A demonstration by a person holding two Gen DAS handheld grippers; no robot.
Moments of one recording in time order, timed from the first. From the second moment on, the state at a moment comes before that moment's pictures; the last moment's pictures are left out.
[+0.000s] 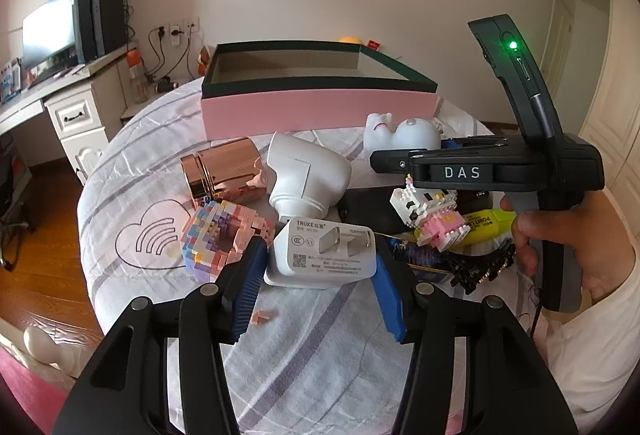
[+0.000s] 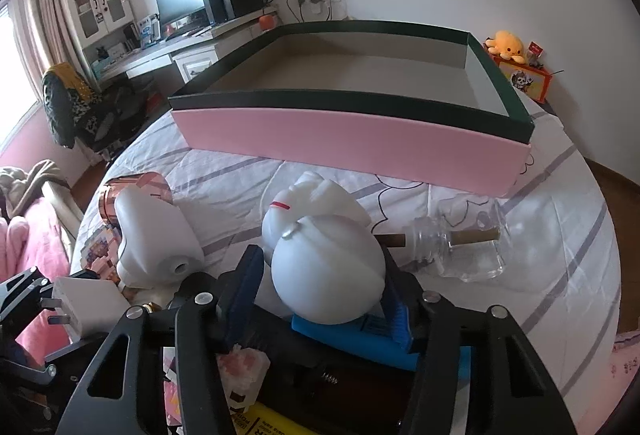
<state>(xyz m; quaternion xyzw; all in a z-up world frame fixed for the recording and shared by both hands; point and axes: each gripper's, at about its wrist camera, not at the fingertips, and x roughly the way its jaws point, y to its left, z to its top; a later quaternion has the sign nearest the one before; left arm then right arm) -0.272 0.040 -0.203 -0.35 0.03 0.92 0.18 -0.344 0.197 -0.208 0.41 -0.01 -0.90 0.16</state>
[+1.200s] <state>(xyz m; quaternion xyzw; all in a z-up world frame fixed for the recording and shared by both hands) -0.343 0.067 -0.105 -0.27 0.05 0.95 0.16 -0.336 0.210 -0.122 0.32 -0.02 -0.93 0.15</state>
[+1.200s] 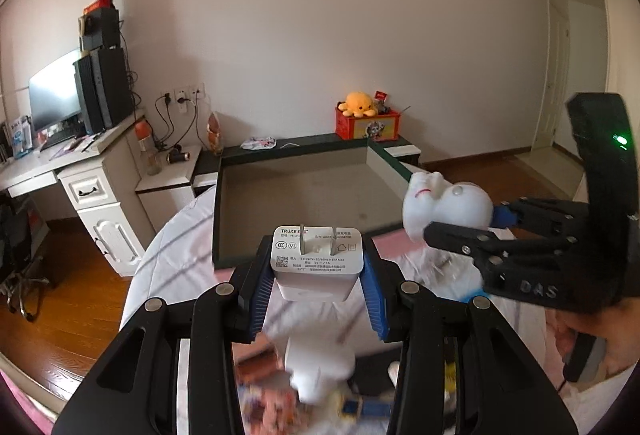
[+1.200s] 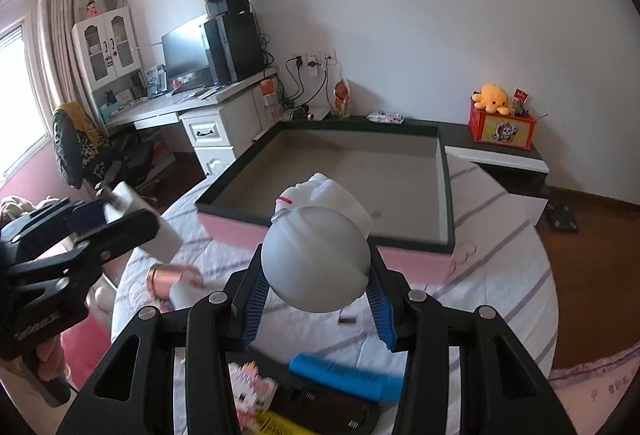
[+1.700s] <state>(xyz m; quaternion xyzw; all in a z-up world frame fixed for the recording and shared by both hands) -0.491 0.090 -0.139 -0.36 0.06 0.92 0.15 -0.451 0.196 -0.146 0.40 0.01 -0.91 0.14</state>
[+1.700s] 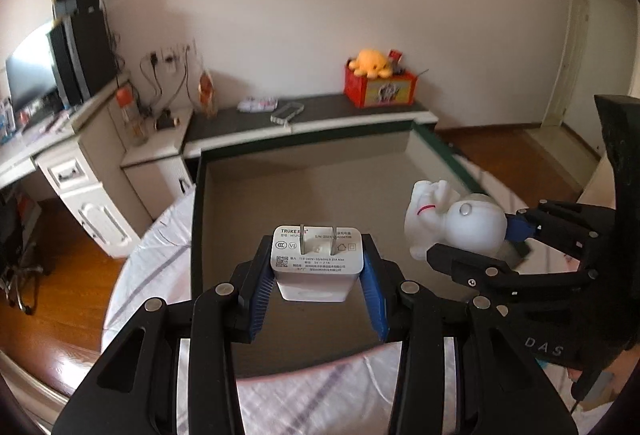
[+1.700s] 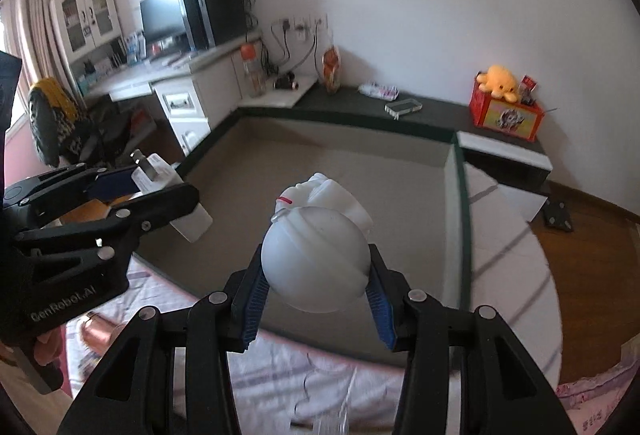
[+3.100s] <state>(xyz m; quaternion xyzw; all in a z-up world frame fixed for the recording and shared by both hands) -0.235 0.008 -0.074 -0.21 0.01 0.98 0.06 -0.216 0.179 -0.050 0.23 0.02 -0.97 0.08</state>
